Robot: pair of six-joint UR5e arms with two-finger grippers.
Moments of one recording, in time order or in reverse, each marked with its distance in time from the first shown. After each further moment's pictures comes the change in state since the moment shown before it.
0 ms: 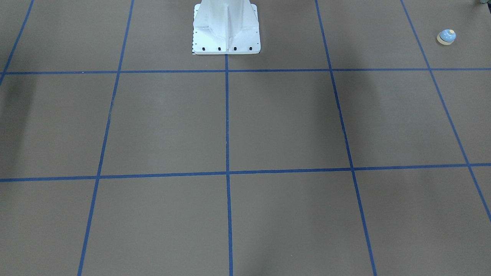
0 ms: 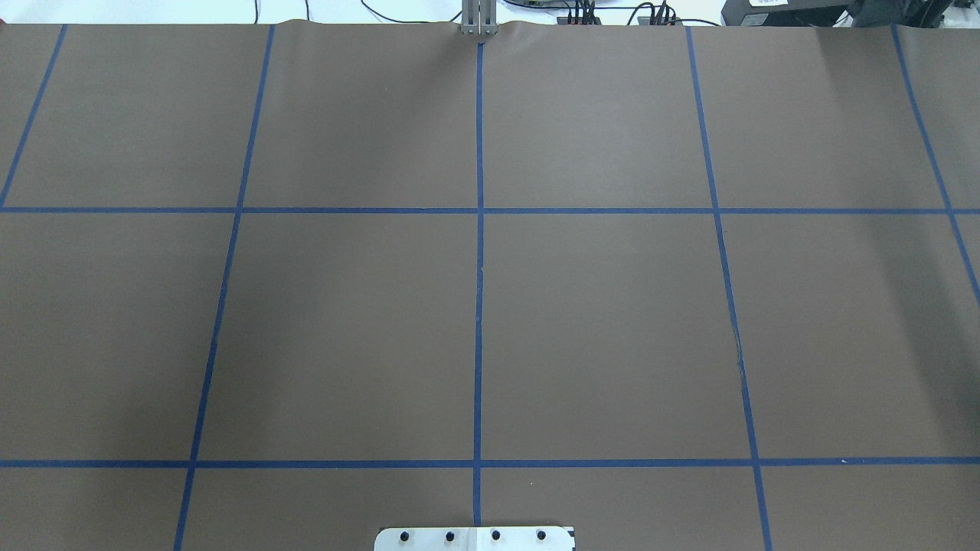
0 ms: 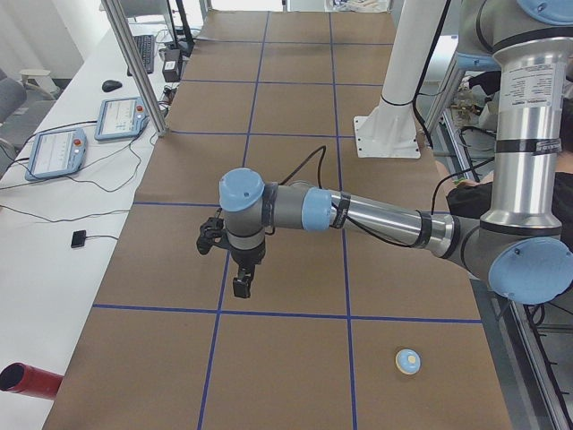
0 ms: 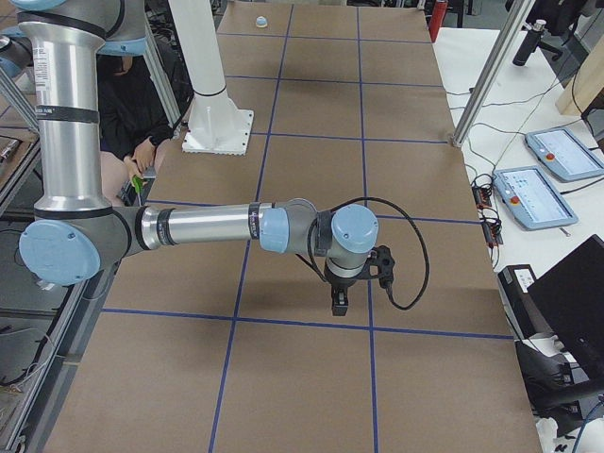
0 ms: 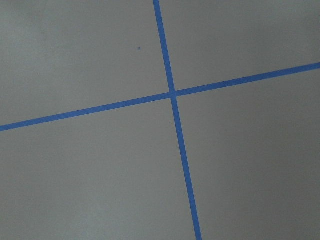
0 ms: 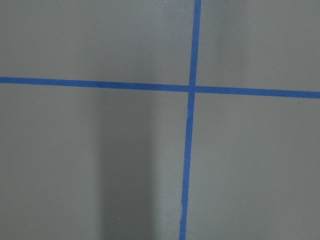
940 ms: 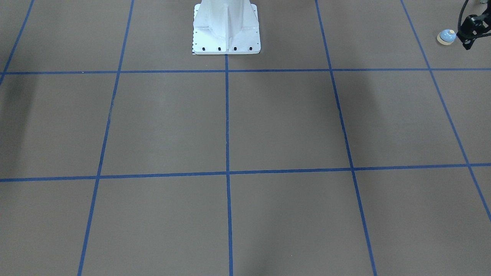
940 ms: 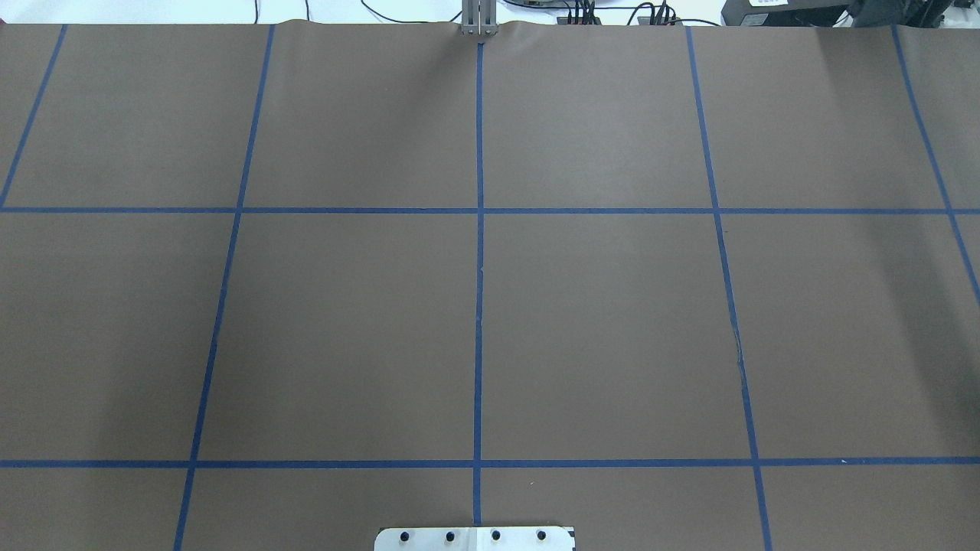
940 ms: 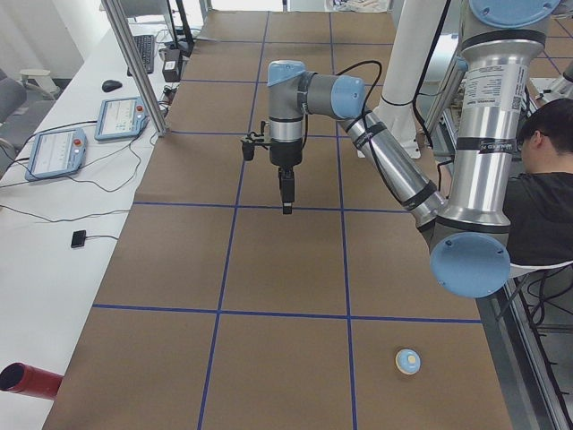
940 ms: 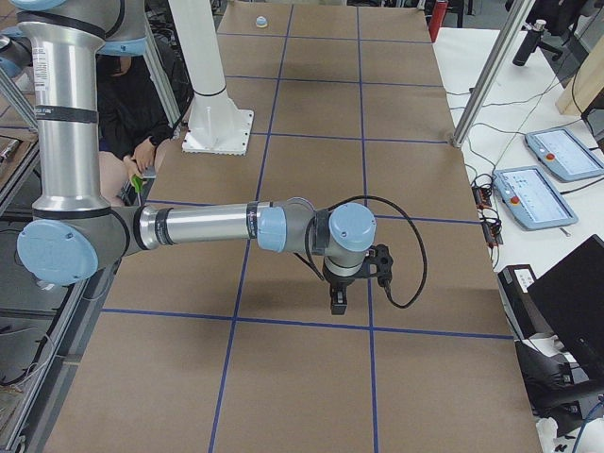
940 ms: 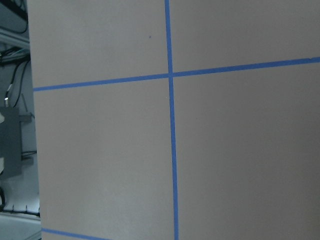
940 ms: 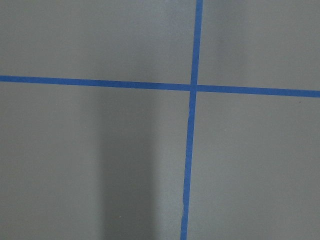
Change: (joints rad) left arm 0.380 -0.039 -0.469 0.402 0.283 -0.780; right arm 0.001 -0.009 0.017 0.001 -0.001 0.001
